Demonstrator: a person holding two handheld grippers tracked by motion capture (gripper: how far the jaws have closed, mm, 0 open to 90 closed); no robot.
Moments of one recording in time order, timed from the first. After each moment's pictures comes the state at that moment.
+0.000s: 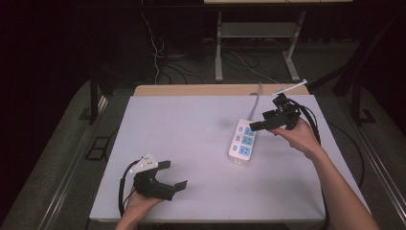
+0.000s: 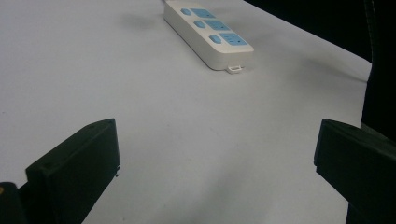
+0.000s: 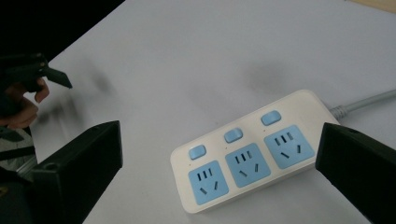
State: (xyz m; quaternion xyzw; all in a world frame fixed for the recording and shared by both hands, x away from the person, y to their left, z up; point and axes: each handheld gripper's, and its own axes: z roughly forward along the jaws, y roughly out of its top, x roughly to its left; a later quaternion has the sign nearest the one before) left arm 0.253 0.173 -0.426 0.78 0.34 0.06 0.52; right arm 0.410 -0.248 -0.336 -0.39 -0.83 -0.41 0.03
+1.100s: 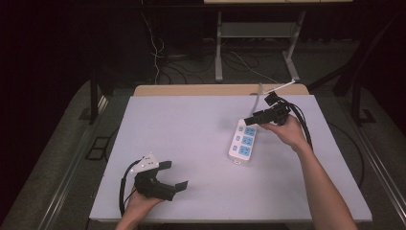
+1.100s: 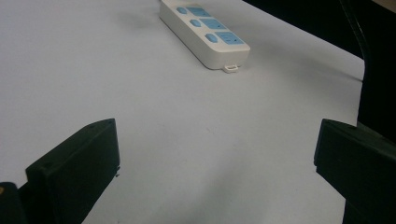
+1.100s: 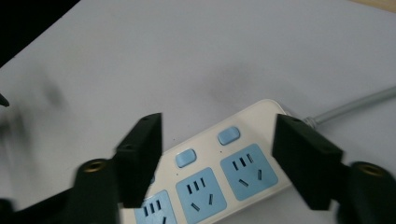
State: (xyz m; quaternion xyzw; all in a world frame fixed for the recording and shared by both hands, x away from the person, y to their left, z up) left arm 0.253 0.171 -0.427 0.78 0.34 0.06 0.53; right arm 0.449 -0.239 -0.370 -0.40 -0.83 -0.39 0.01
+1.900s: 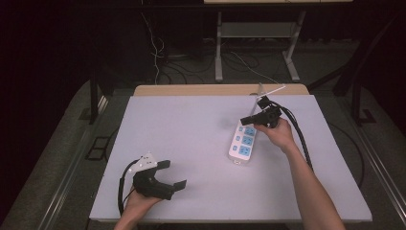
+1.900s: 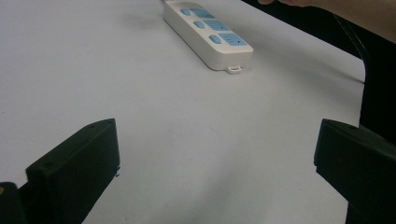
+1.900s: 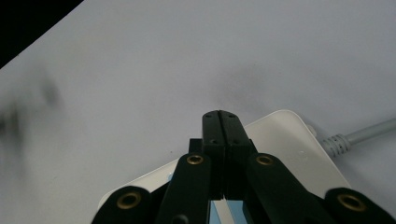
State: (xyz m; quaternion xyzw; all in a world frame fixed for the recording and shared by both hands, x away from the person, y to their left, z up) left arm 0.255 0.175 -0.427 0.78 0.34 0.06 0.53; right arm 0.463 -0.225 -0.400 -0.39 -0.83 -0.41 0.03
